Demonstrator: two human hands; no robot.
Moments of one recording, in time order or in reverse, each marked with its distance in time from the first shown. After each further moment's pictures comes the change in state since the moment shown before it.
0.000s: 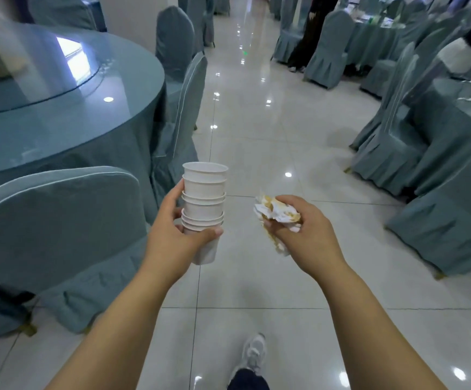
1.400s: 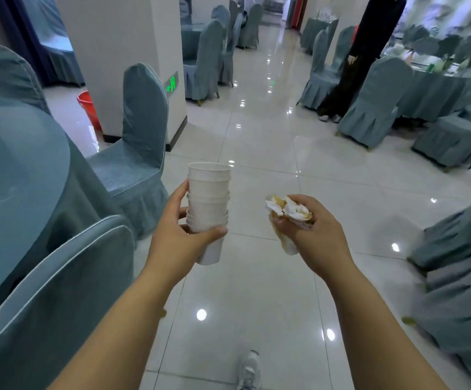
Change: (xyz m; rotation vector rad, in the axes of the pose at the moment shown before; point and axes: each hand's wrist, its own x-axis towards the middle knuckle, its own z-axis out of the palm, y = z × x) left_hand 0.972 0.056 0.317 0.037 0.095 -0.002; right_hand 1.037 0.100 -0.063 0.111 -0.044 -0.072
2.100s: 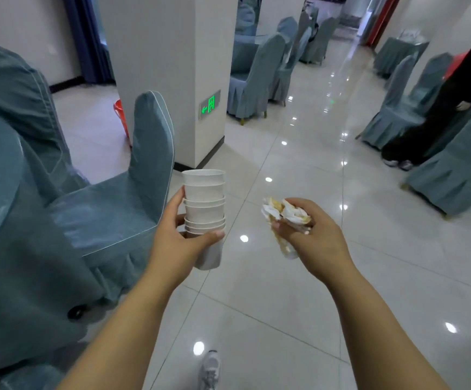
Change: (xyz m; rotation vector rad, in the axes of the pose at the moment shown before) left_hand 0.458 -0.013 0.085 -0.127 0.275 -0.058; right_hand 0.509 0.030 0.055 0.004 -0.257 -0.106
